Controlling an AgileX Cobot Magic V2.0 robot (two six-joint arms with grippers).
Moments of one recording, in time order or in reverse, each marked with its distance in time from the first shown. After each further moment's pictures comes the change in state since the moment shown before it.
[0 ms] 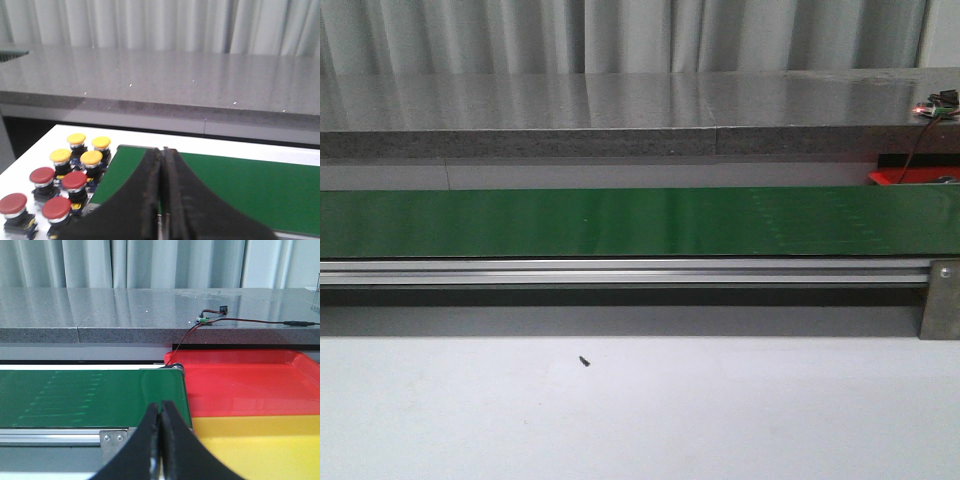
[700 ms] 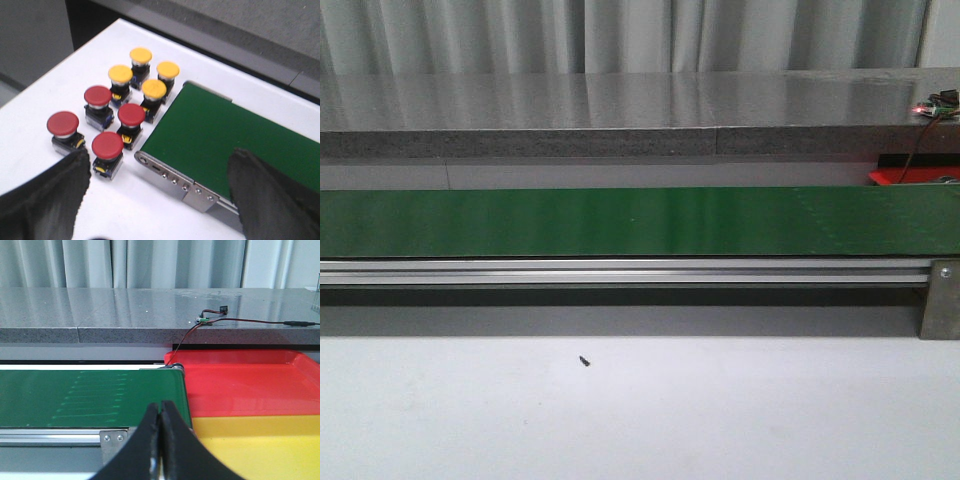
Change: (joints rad) left arm 0.285 0.631 -0.367 -0.147 0.222 -0.010; right arm 0.000 0.000 0.000 0.000 0.000 0.000
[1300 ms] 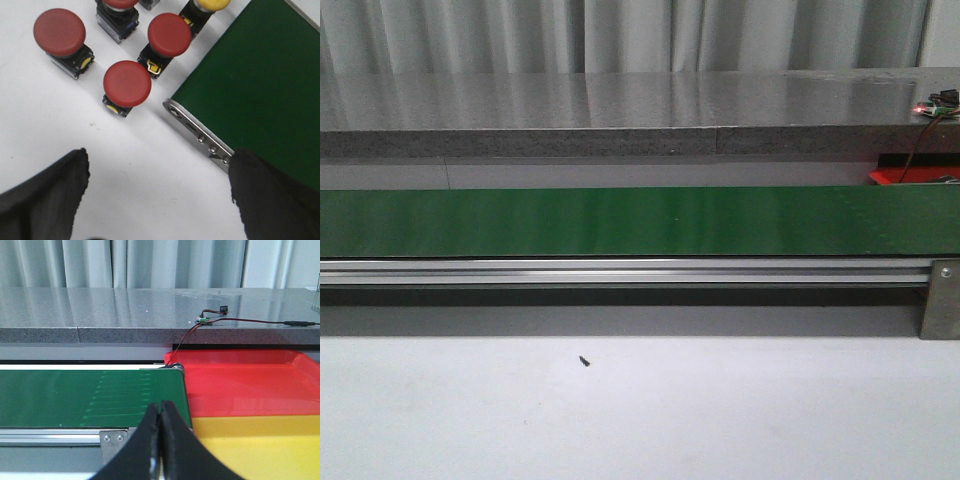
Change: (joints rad) left arm 0.090 0.470 -0.221 -0.052 0.217 -0.026; right arm 0.000 0.000 0.000 0.000 0.000 0.000
